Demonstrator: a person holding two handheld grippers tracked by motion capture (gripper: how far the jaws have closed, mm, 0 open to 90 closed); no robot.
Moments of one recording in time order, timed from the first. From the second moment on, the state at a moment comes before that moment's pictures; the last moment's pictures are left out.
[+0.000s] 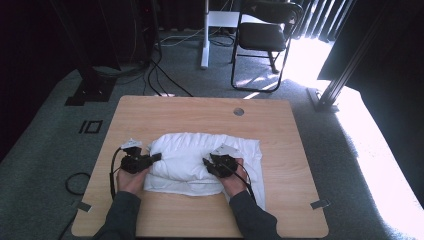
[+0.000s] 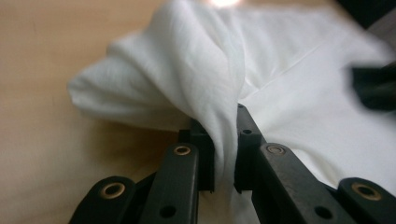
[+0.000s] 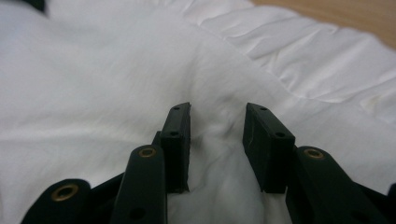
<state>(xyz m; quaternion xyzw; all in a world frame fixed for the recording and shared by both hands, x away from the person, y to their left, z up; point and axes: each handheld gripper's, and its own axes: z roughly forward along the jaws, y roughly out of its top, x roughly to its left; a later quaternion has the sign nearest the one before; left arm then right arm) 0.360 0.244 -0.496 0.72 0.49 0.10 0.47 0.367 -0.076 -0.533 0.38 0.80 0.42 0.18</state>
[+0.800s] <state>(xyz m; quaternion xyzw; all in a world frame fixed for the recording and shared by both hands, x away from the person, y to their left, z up) 0.361 0.158 -0.411 0.79 0.34 0.15 0.49 0.348 -0.152 -0.504 0.42 0.78 0.42 0.18</state>
